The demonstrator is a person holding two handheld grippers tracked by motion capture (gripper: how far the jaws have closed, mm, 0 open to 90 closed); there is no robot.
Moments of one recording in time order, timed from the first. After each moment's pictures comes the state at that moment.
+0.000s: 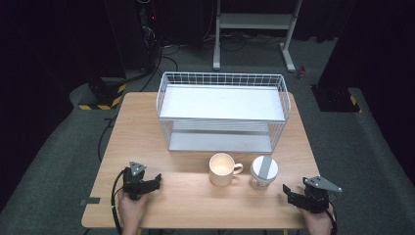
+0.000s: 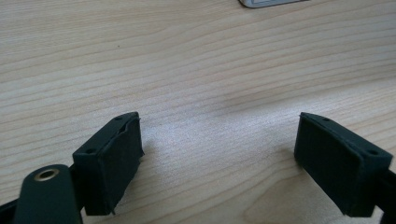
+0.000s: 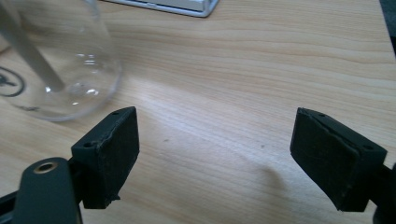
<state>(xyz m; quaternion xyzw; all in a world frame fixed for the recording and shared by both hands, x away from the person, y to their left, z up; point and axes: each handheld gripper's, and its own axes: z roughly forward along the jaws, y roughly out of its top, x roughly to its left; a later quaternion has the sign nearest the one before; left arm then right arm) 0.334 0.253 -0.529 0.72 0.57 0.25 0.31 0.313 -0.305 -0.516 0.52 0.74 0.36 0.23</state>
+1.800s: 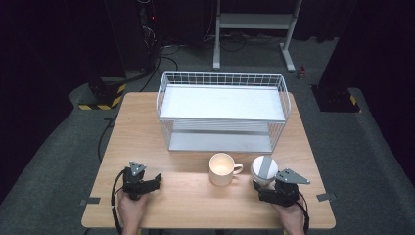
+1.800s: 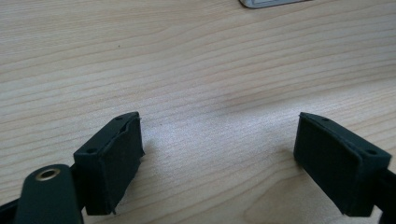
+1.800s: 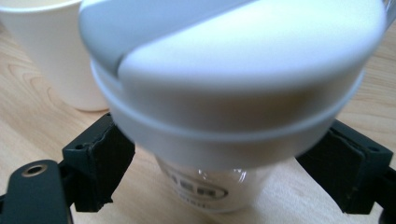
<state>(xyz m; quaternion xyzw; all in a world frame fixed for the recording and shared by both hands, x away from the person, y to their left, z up) 0.334 0.253 -0.529 0.72 0.57 0.25 0.31 0.325 -0.221 -0.497 0.43 0.77 0.42 0.21</state>
